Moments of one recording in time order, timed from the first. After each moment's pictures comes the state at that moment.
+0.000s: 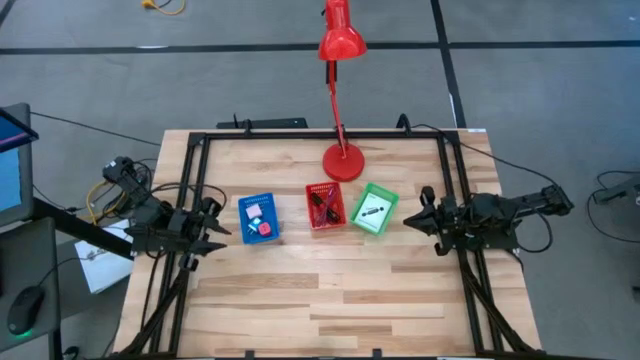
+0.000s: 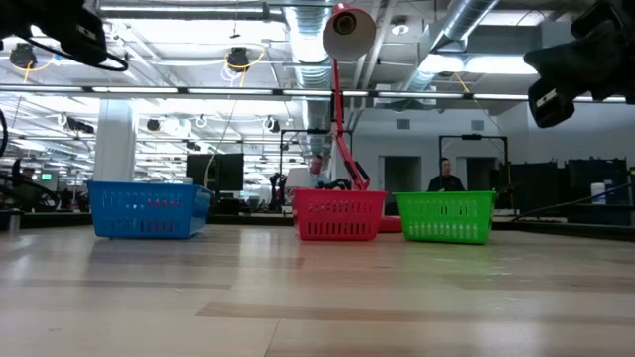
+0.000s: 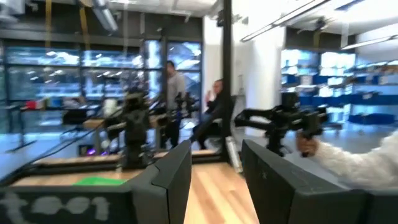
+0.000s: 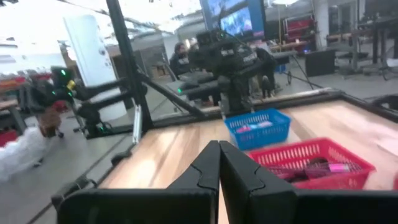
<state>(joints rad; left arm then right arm) -0.74 0.05 0.03 0.35 -0.48 0.13 0.24 0.00 0.01 0.06 0.11 0.16</state>
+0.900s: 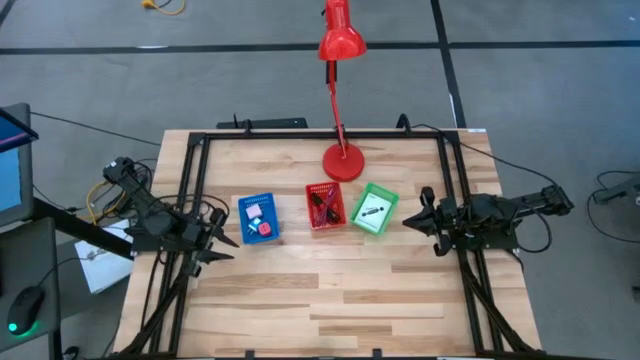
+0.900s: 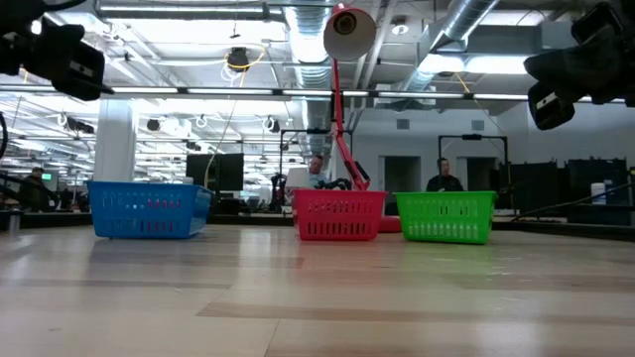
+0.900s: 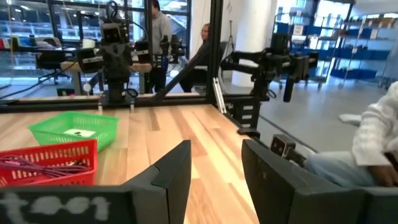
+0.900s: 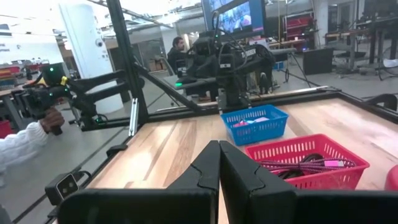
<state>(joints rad) -0.74 0.05 0.01 0.09 -0.42 -0.05 0.24 0.00 0.01 0.03 0.11 0.13</state>
